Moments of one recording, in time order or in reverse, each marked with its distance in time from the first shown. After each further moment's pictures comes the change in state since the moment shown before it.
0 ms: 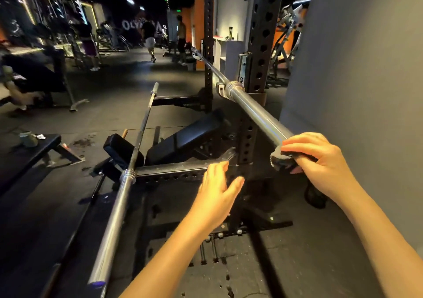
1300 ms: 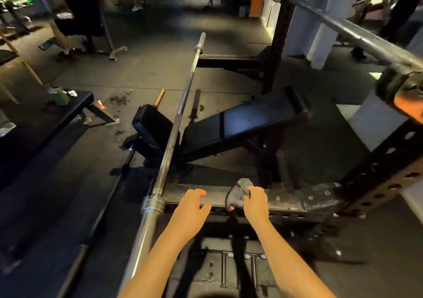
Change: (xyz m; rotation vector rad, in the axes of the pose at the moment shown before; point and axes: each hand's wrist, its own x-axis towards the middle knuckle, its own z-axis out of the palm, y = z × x) left_hand 0.259 -0.376 -0.098 0.110 -0.052 -0.624; right_hand 0.159 0.259 0.560 -0.154 -0.387 0.804
